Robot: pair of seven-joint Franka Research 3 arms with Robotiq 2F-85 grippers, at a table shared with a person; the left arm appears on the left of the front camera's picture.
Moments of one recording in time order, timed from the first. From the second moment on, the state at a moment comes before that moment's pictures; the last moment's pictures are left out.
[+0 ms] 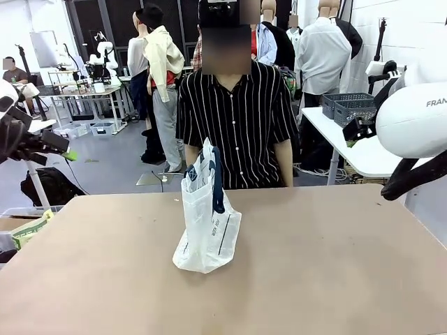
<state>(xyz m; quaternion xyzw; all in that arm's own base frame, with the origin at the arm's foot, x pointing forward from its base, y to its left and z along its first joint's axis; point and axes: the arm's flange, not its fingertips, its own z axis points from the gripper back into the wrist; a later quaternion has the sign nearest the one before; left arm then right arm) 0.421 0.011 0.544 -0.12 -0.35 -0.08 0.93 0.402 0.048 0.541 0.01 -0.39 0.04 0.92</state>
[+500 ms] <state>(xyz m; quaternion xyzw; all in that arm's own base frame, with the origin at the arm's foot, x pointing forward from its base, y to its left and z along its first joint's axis) 0.472 -0.093 0.553 -0.20 -0.31 -0.18 0.91 0.419 0.188 0.546 0.04 -0.31 0.07 0.95</state>
